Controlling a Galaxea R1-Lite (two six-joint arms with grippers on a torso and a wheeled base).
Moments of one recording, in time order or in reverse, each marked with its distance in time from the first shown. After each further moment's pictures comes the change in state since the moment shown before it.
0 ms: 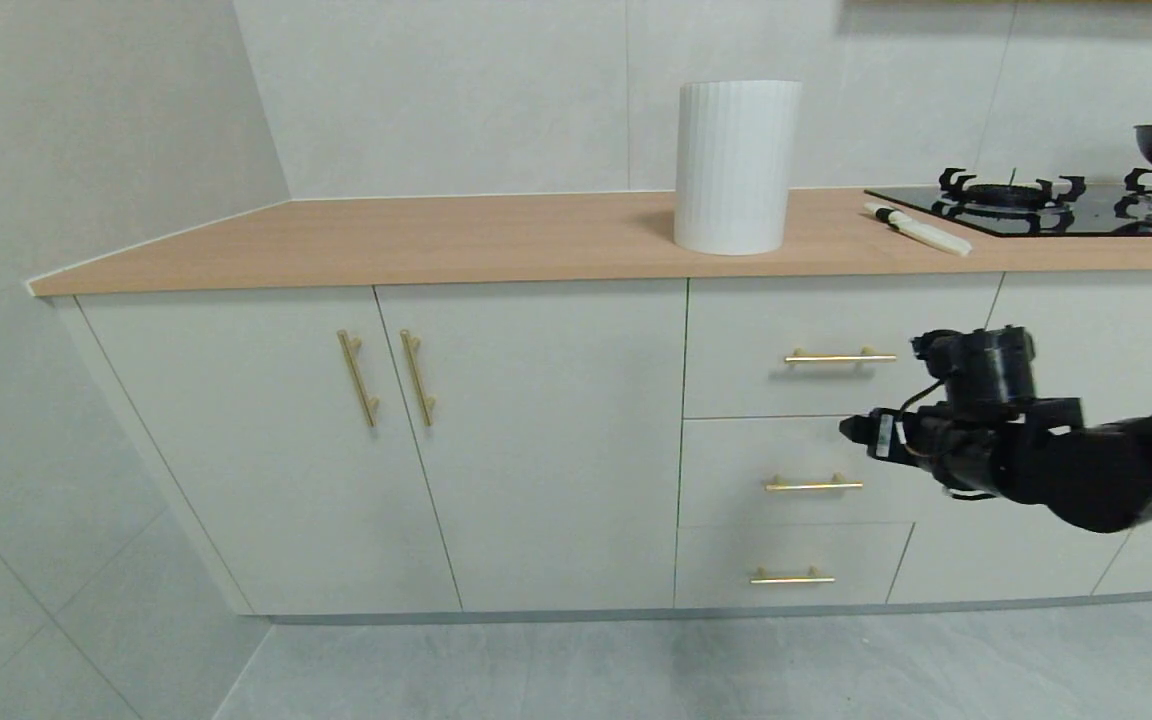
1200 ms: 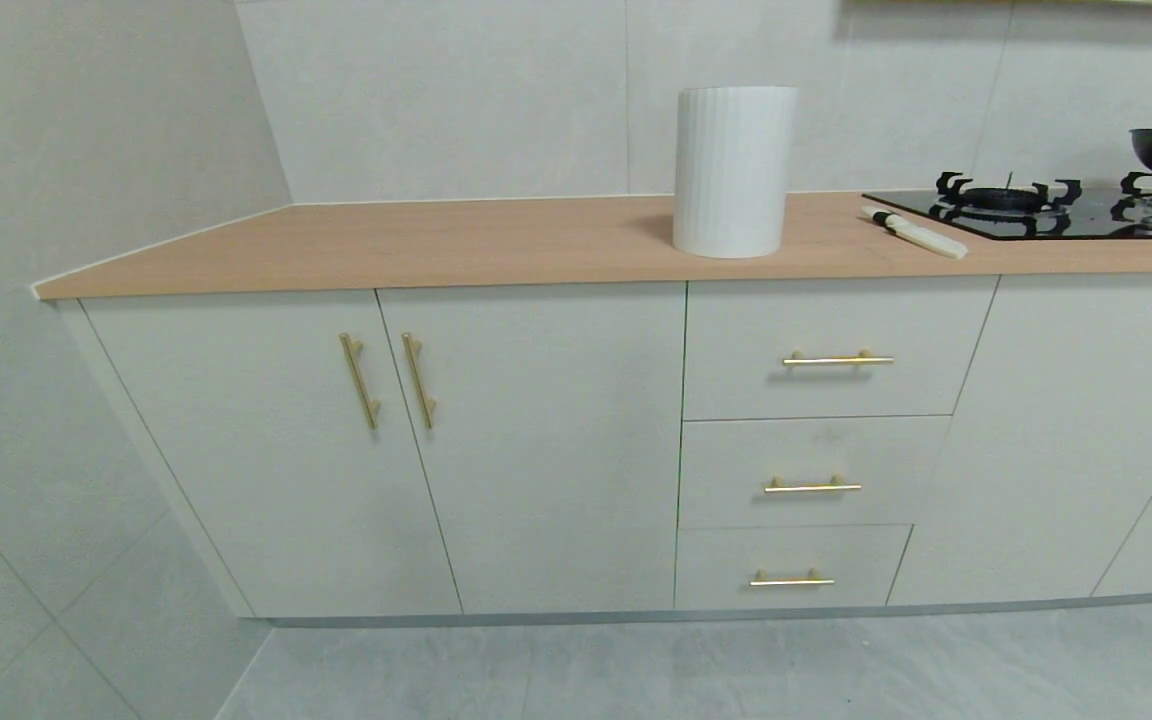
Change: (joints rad) left arm 0.000 0.000 0.000 0.000 0.000 0.000; right arm -0.201 -1.764 0.416 0.918 -0.169 -0.378
